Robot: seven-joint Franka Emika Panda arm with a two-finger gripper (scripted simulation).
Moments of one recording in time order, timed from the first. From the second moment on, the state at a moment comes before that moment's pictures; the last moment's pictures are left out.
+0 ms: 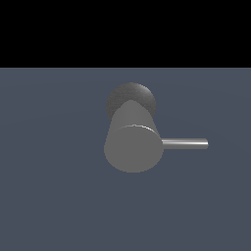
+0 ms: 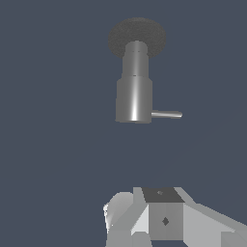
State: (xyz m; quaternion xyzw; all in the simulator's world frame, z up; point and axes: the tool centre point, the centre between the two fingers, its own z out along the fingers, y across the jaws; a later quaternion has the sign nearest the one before) arm -0.246 0.007 0.506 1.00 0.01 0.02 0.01
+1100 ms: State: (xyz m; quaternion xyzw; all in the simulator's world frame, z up) arm -0.239 0.011 0.510 1.00 0.04 0.04 -0.02
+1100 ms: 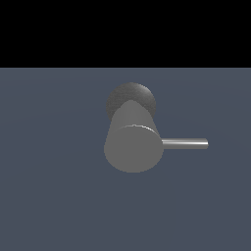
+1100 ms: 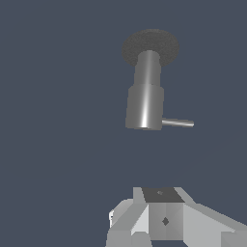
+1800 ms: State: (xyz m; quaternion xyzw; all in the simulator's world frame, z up) arm -0.233 -0.013 0.557 0.96 0.03 0.16 -0.21
